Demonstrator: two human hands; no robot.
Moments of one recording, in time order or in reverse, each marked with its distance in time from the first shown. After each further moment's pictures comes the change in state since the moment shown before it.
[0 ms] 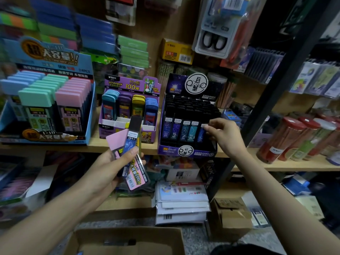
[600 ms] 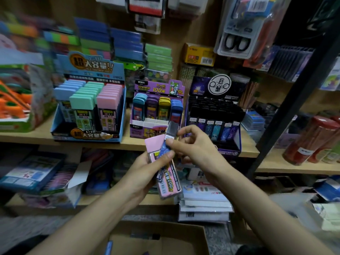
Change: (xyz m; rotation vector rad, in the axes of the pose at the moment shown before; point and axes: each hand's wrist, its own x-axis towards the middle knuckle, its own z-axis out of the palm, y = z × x) left_hand -0.018 -0.002 0.004 -0.039 -0.091 -0.034; right_hand -0.090 -0.129 0.074 0.487 -0.389 0.237
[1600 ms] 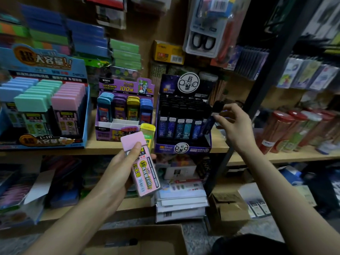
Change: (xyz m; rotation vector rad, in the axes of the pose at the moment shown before) left_hand 0.012 -0.001 0.024 0.080 0.122 -0.018; right_hand 0.033 0.025 -0.161 -0.461 0.532 -0.399
